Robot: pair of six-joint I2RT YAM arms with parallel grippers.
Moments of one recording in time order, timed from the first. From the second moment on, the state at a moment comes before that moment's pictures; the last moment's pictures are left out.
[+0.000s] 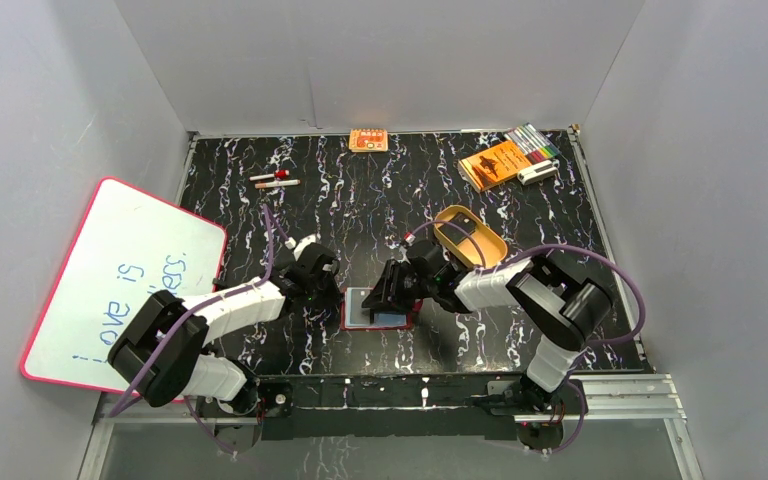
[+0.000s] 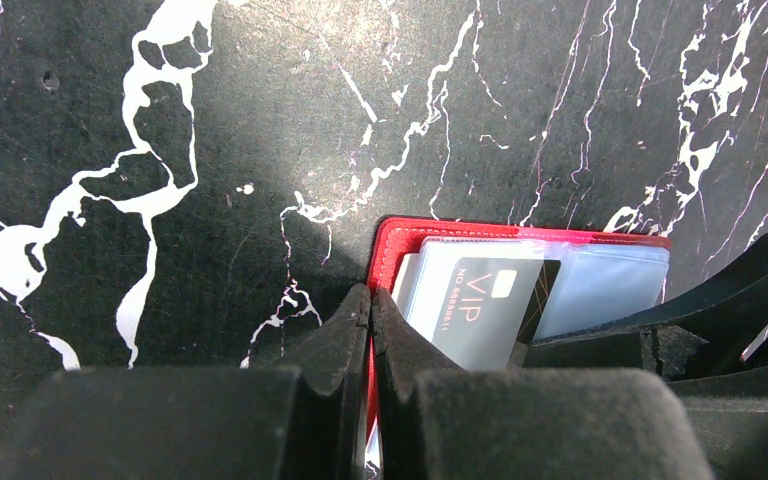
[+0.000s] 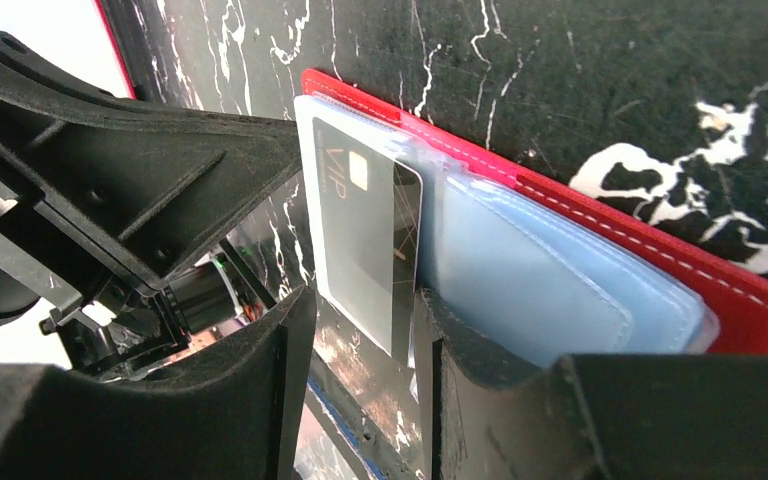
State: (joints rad) left arm -0.67 1.36 0.57 -0.18 -0.12 -0.94; right arm 0.84 1.70 0.64 0.38 -0.41 1.10
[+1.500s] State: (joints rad) left arm -0.67 0.97 0.55 -0.43 -0.21 -0.94; right arm 0.78 1.32 0.79 -0.41 0.01 0.72
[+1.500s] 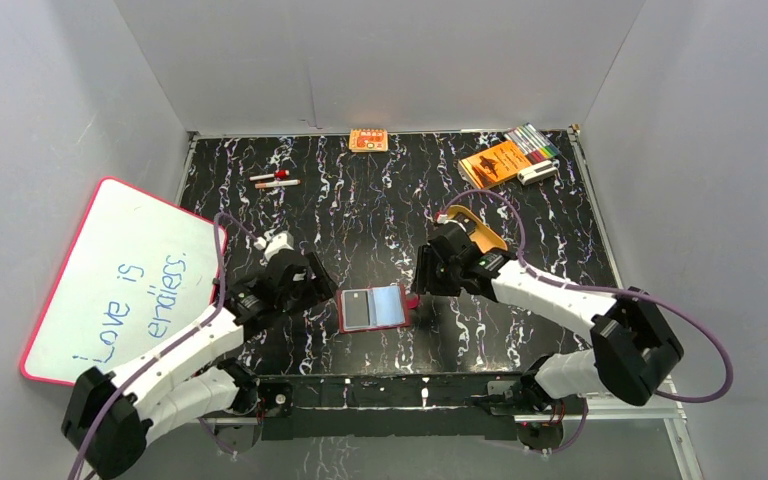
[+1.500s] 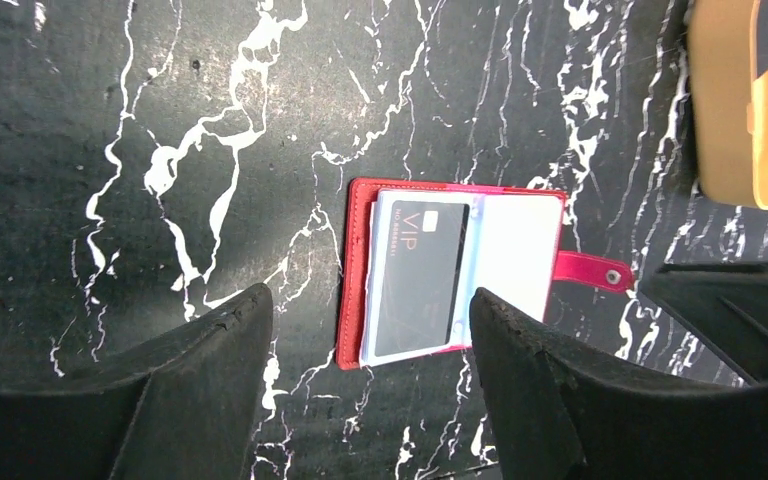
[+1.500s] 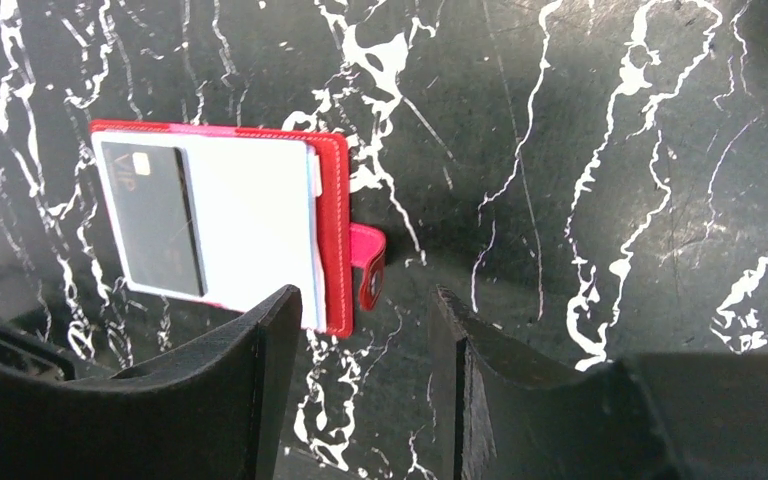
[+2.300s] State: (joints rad) left arm -0.67 0.88 0.55 -0.46 -0.16 -0.92; right arm 0.73 1.44 0.74 -0.30 -0.08 0.65
